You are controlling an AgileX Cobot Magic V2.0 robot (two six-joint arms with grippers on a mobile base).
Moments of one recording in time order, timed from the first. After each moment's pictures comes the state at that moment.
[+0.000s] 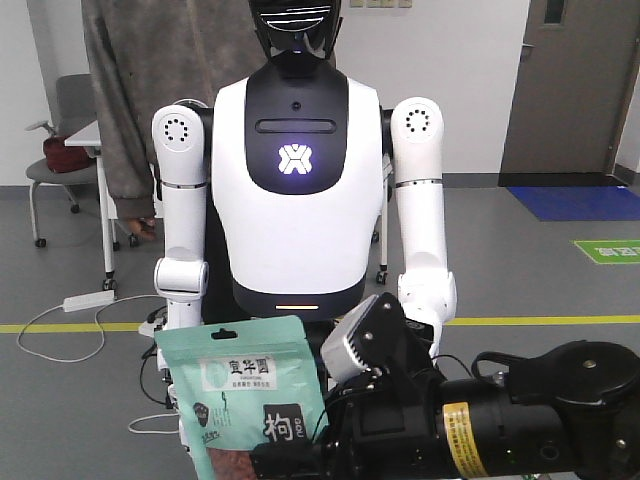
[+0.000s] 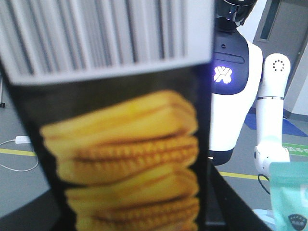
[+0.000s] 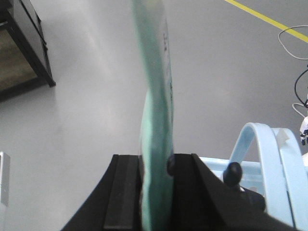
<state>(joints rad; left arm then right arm) -0.10 0.40 -0.65 0.21 0.39 -0.38 0.48 1.49 -1.01 -1.79 -0.71 1.64</state>
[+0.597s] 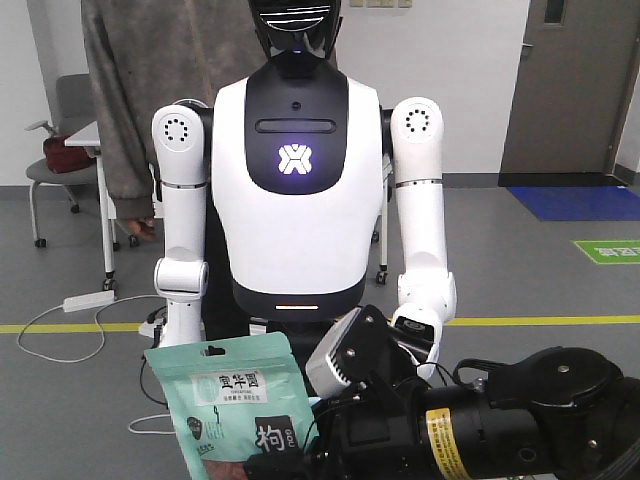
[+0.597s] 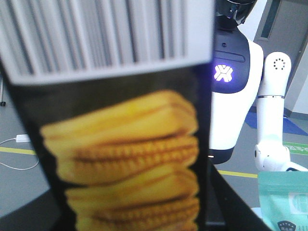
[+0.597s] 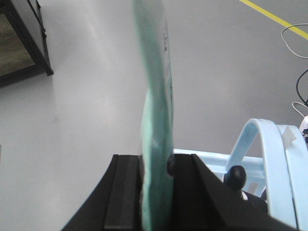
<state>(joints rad) -0.10 0.40 -0.65 0.21 0.40 -0.38 0.49 1.54 -1.02 -1.78 -0.70 1.59</state>
